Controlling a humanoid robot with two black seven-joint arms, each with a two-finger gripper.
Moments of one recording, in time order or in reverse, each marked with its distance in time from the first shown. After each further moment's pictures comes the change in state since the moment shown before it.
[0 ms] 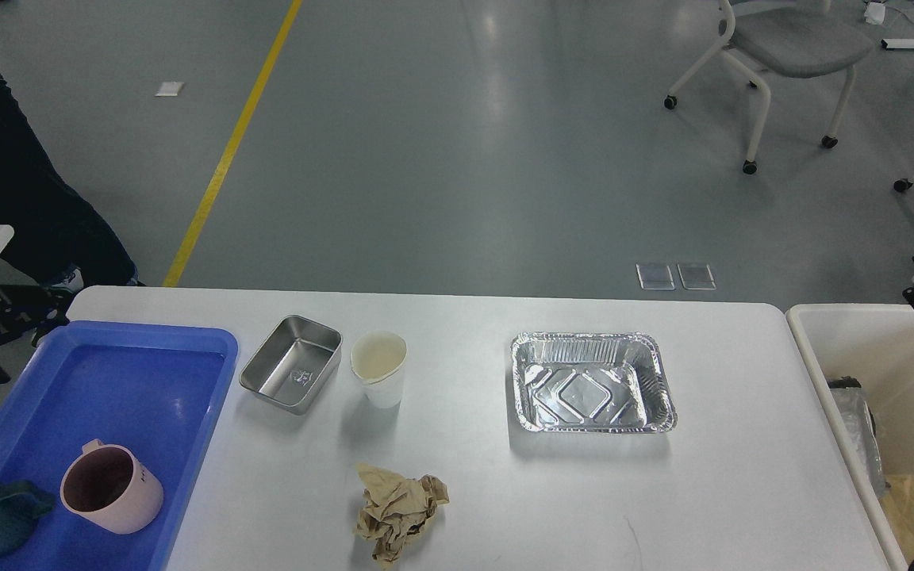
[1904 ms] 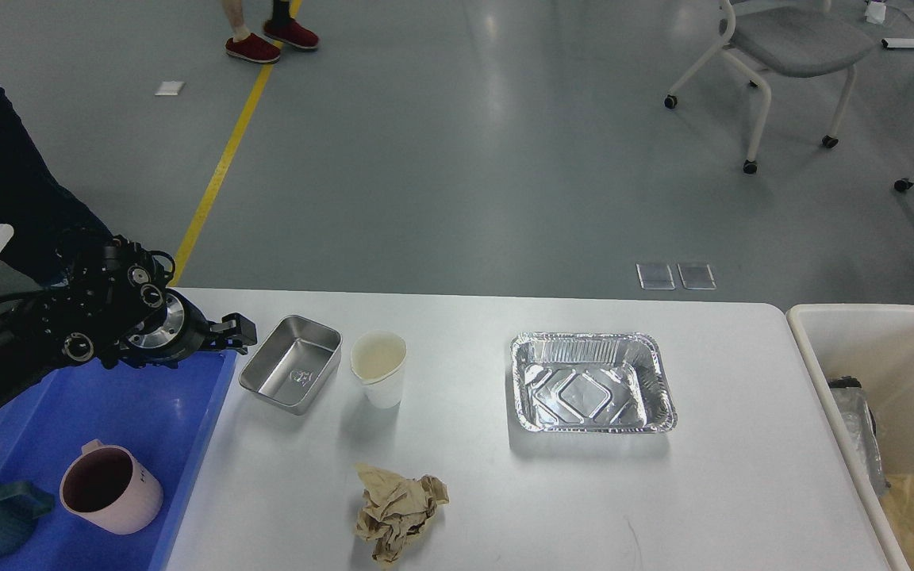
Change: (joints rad) left arm -0.347 -0.724 0.350 0.644 0.435 -0.262 -0.002; right arm -0.132 -0.005 0.064 -0.001 0.001 0.057 0.005
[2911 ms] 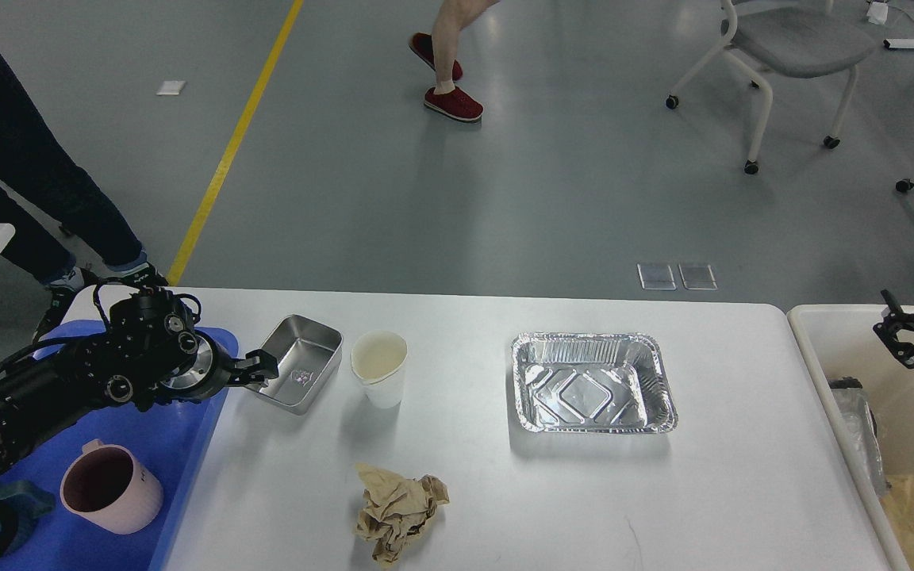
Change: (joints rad) left arm 0.081 -0.069 0.010 0.034 -0.007 0.086 -0.003; right arm 0.016 0.077 0.040 0.028 0.003 0.096 -0.002
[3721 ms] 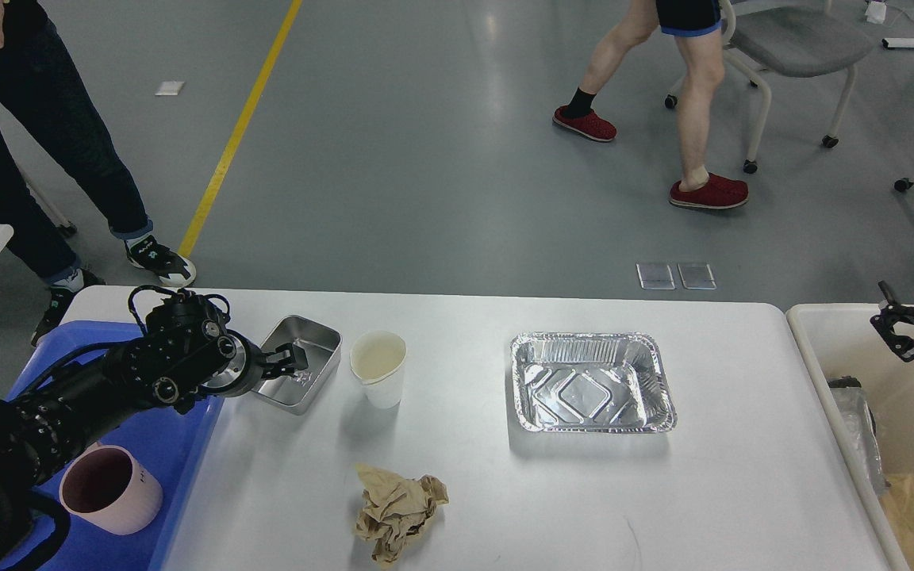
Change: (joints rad) left arm -0.004 -0.131 0.001 0.122 -0.009 0.101 -0.046; right arm 0.002 0.003 0.022 0.000 -0.001 0.021 0.001
